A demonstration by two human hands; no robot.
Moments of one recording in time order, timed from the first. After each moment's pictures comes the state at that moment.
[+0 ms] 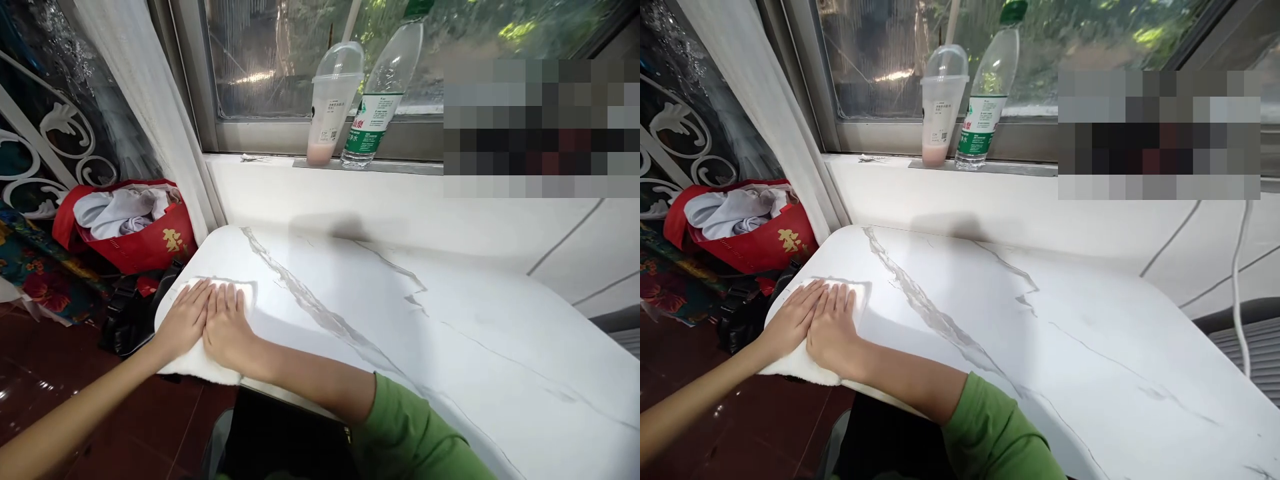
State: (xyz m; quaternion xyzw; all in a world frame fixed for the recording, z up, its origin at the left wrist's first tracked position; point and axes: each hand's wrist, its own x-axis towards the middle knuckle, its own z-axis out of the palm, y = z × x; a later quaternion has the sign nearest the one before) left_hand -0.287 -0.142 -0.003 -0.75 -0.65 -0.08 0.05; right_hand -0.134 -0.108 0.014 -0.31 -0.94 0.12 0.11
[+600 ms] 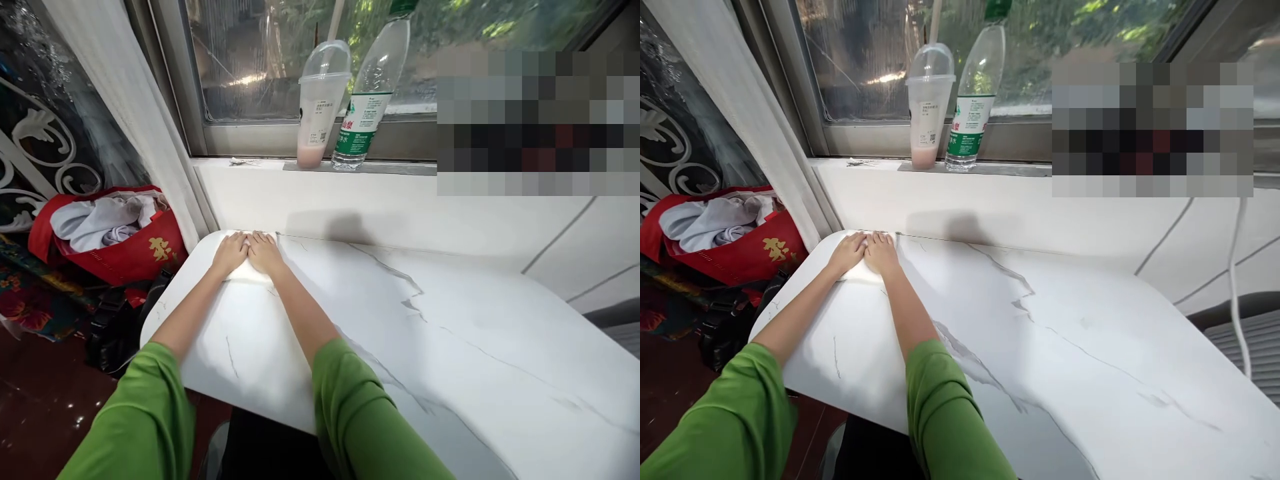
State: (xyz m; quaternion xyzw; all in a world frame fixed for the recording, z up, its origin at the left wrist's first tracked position) left_hand -0.239 0.075 0.006 -0.71 -0.68 -0.15 0.04; right_hand -0.117 0.103 0.000 -0.42 -0.89 0.07 0.18
